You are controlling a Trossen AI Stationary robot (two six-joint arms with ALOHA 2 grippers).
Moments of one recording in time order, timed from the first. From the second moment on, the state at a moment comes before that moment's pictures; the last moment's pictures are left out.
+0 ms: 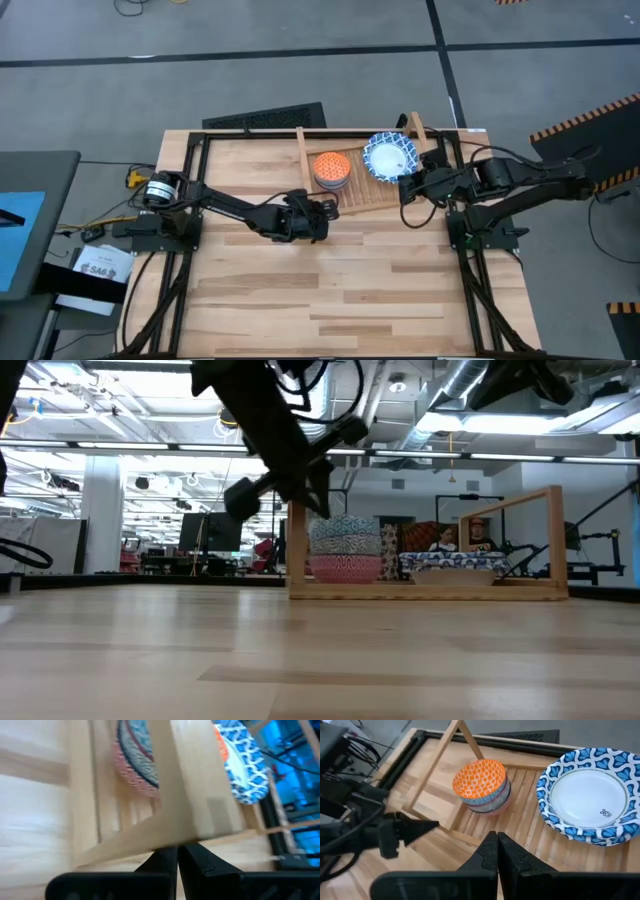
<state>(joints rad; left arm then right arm) -0.13 1.84 1.21 -0.18 -0.82 -1.57 0.13 0.98 1.11 -0.95 0.60 1.09</state>
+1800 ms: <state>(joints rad) -0.06 0.91 0.59 0.46 -0.14 -0.40 0.17 0.94 0.86 -1.19 0.39 1.30</state>
